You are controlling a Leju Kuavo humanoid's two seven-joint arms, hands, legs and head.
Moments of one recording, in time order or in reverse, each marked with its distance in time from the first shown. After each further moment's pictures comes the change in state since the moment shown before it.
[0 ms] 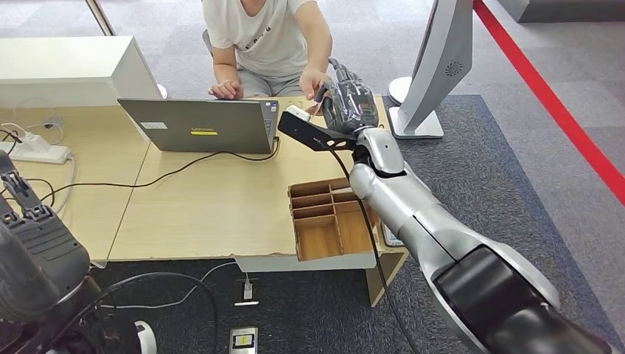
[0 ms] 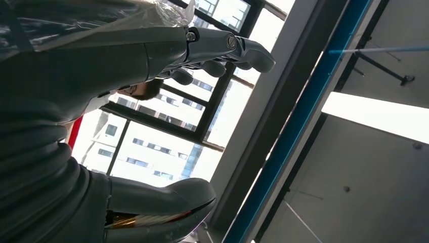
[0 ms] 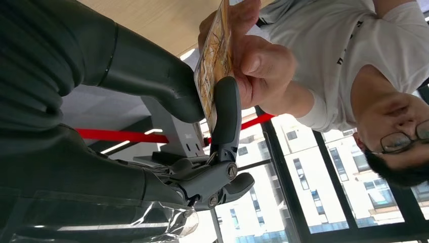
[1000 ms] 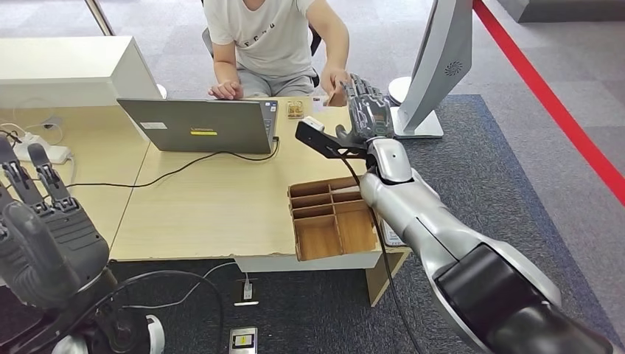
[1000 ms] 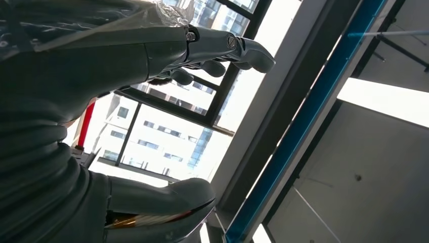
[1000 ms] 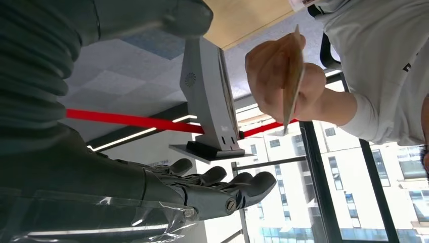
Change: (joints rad) left arm -0.006 -0.023 0.023 0.063 0.050 -0.102 0.000; right arm -0.005 -0.012 0.027 0.139 0.055 -0.078 0.061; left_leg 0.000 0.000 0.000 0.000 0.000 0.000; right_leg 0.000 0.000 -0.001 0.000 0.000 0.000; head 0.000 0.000
